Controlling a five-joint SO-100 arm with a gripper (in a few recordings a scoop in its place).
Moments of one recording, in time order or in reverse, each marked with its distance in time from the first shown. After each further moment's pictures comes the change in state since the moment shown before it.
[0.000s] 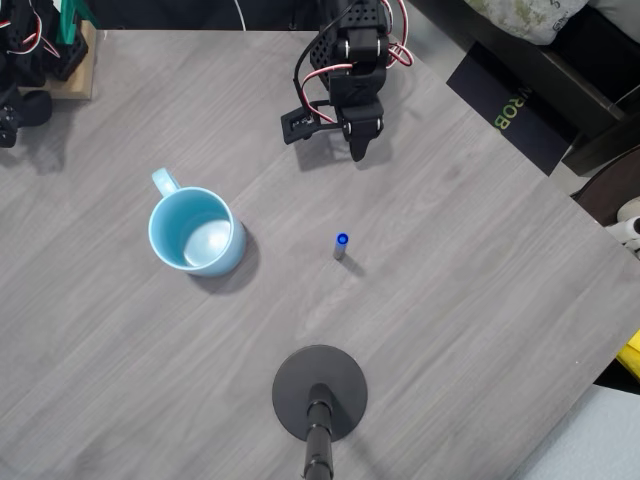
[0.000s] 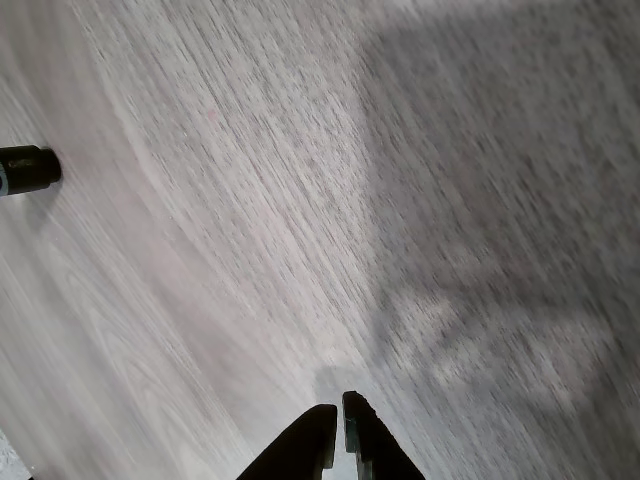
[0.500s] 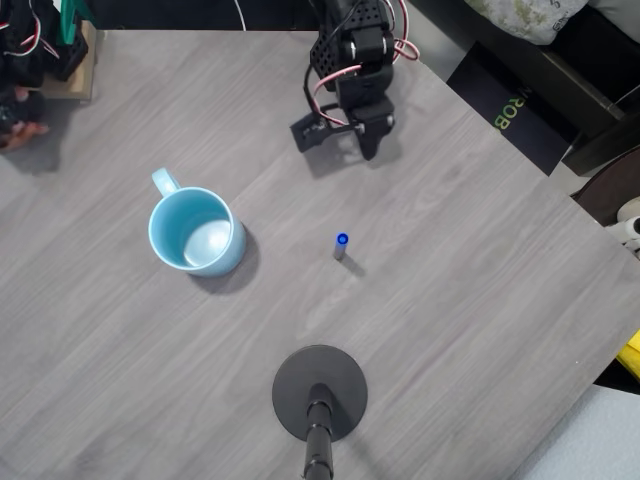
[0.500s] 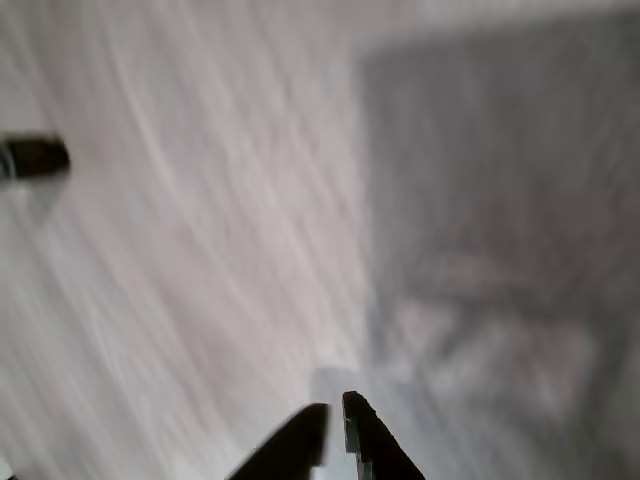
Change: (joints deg) arm 3.0 0.0 0.0 -0.2 -6.4
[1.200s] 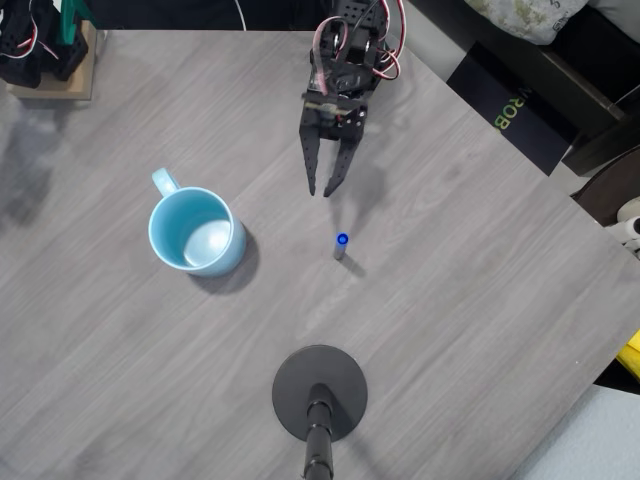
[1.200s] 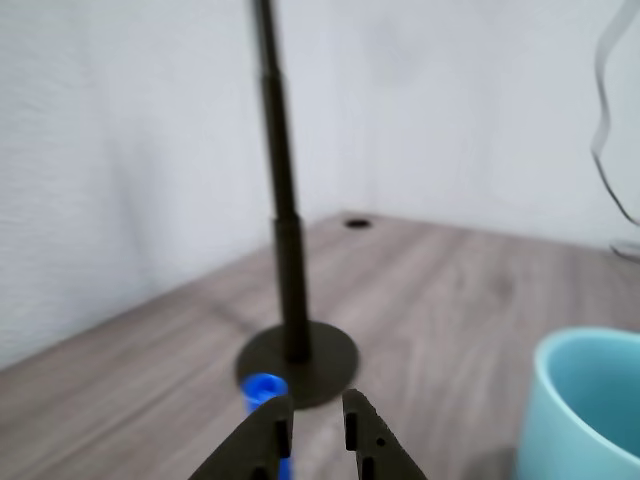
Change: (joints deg) arm 7.1 -0.3 -1.9 -63.3 -76.7
